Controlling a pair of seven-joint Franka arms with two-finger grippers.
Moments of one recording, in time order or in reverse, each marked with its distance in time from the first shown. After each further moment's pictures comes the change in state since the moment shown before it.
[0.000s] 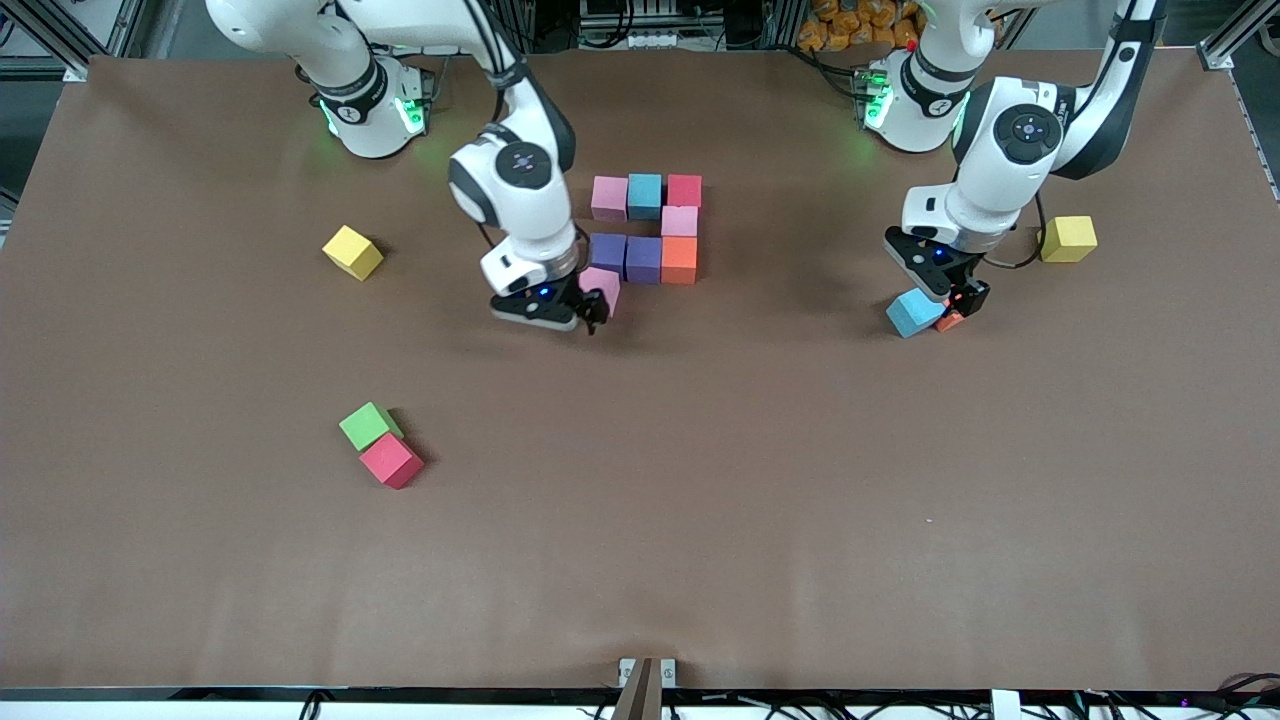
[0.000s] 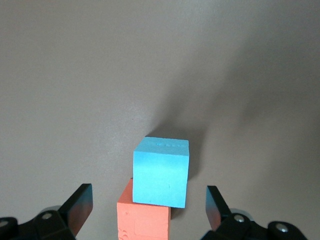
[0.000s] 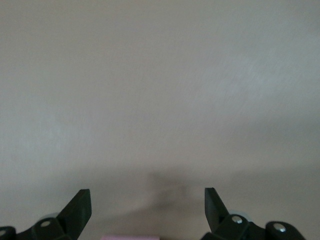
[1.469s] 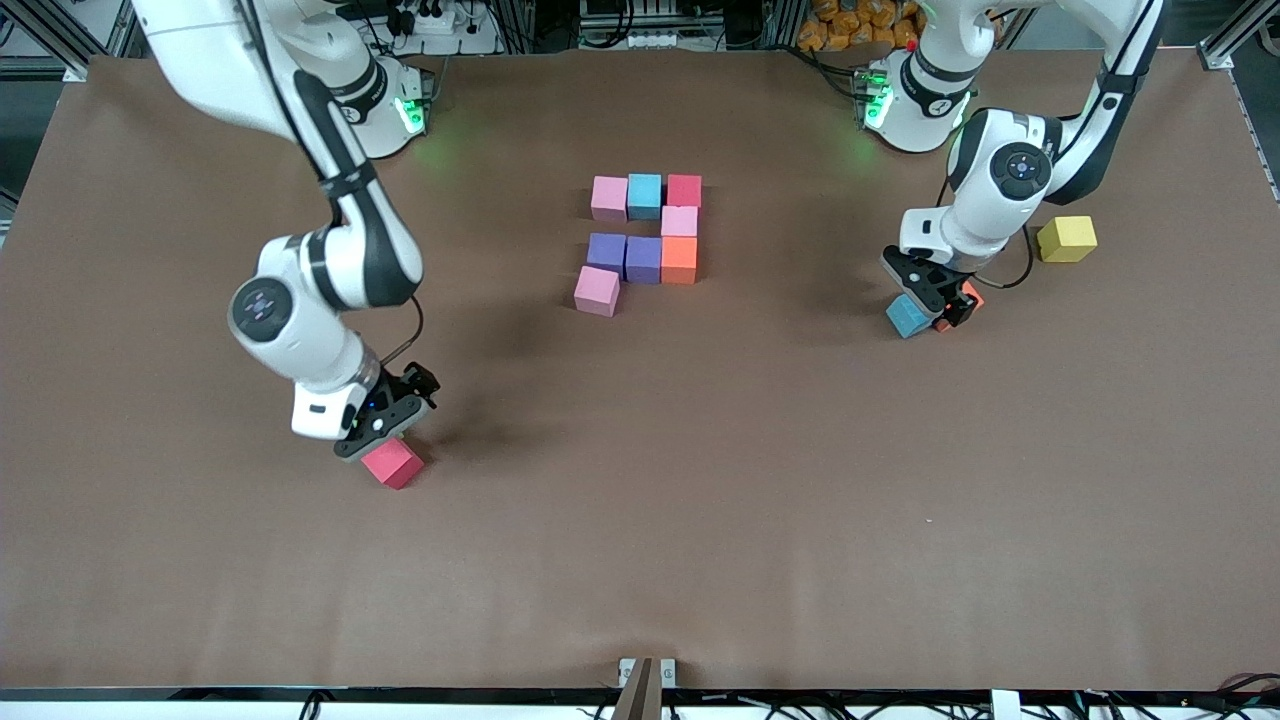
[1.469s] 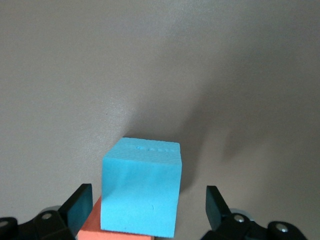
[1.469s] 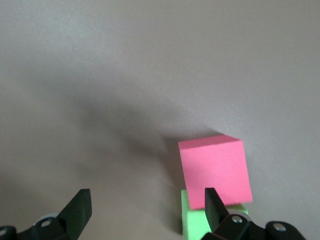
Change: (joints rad) left arm 0.000 0.167 0.045 -0.018 0.000 0.142 0.001; right arm -0.595 0.086 0.104 0.238 0.330 -0.238 -1.680
